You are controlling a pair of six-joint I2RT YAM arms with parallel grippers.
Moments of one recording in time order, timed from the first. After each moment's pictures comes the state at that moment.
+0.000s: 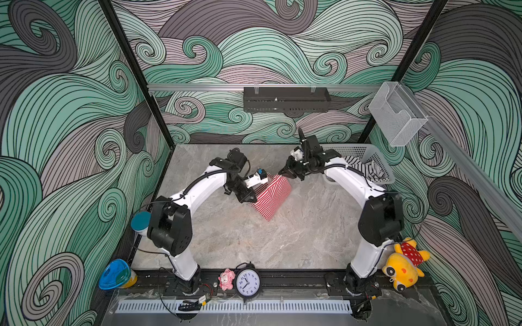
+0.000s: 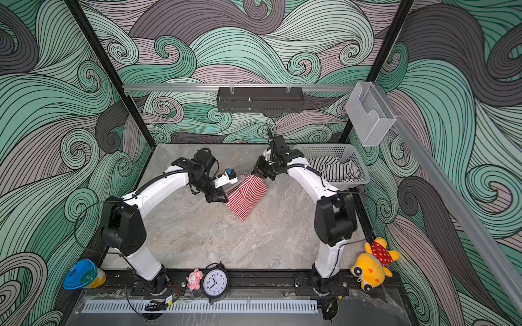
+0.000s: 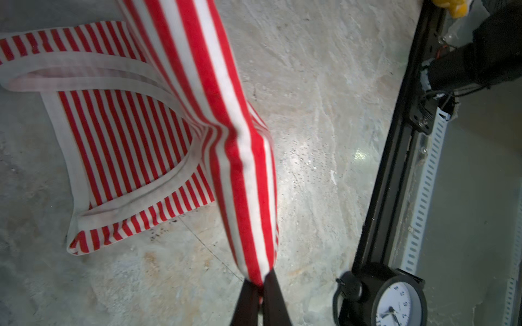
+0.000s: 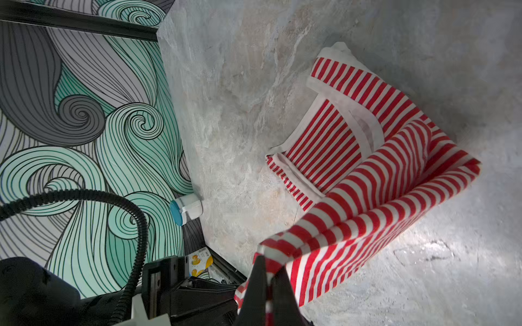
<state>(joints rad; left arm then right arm) -0.41 1.77 1.47 -1.04 0.55 0.58 0.39 1.90 1.67 -0.74 -0.56 0.76</state>
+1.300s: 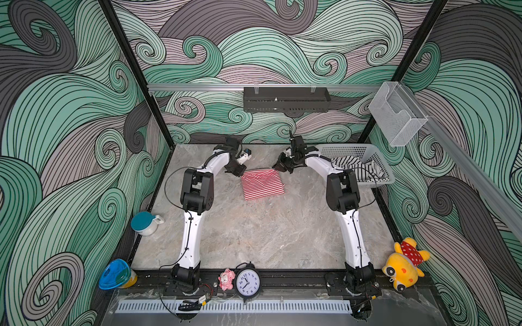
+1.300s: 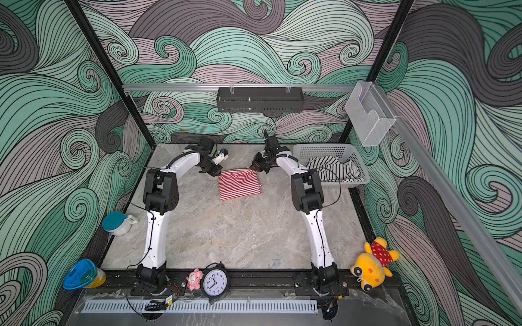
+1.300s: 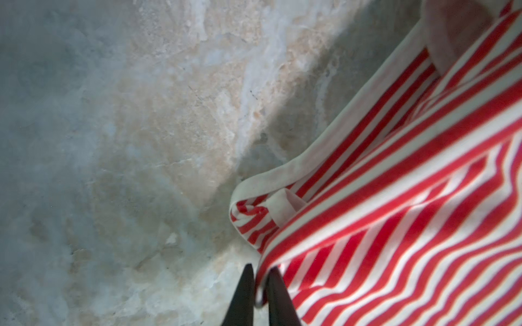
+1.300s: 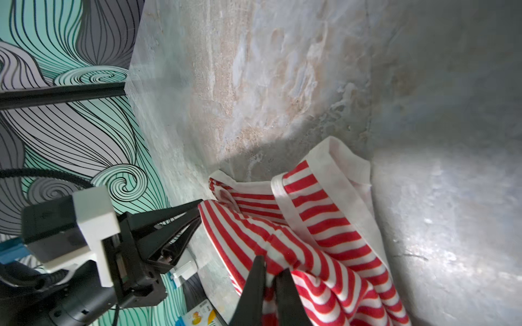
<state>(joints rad) -0.24 2.36 2.01 -0.88 0.18 0.41 0.32 2.45 2.08 -0.66 -0.62 0.80</state>
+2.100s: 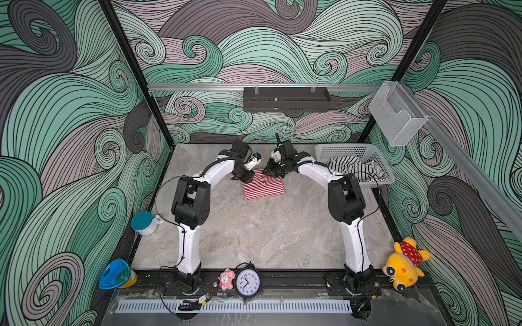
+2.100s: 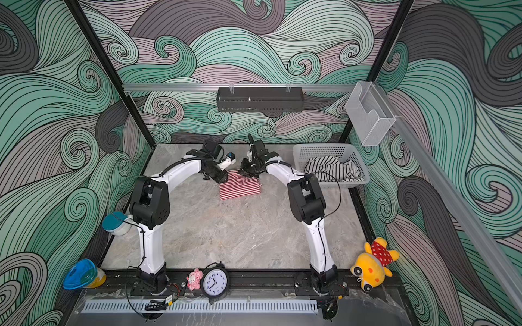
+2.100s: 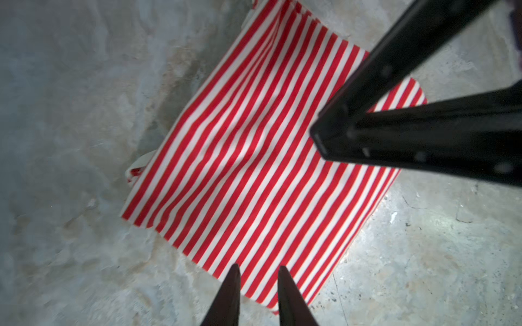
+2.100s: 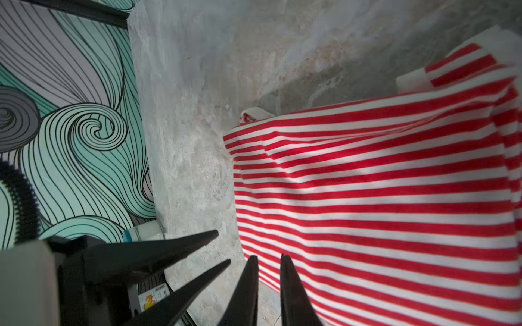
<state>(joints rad) -0.37 2.10 1.73 -0.83 0.20 0.33 0.47 2.26 1.84 -0.52 -0.50 0.71</state>
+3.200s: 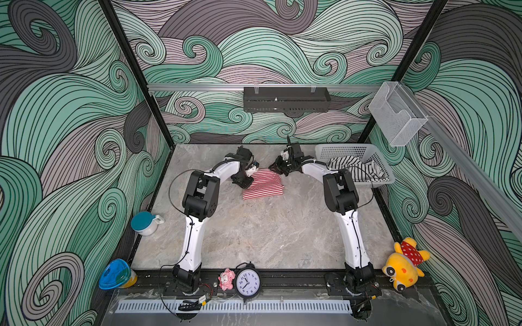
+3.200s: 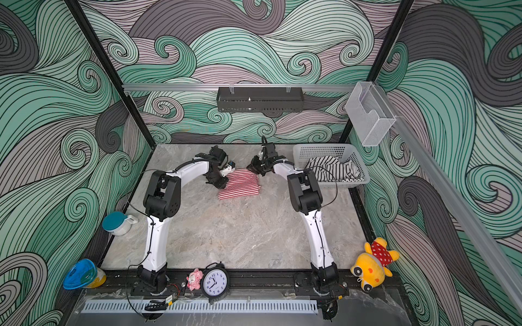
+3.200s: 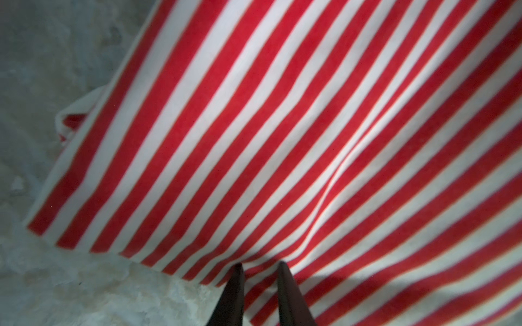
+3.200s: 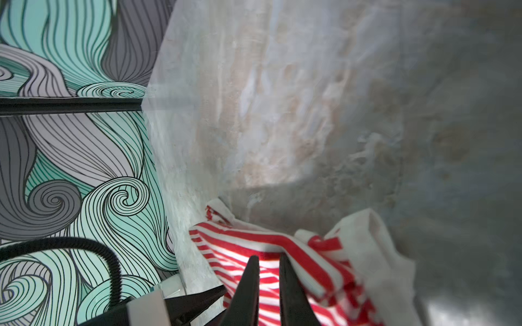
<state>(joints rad) -0.37 2.24 1.77 -0.89 0.04 0.32 0.34 2.46 1.89 -0.28 -0.58 0.88</state>
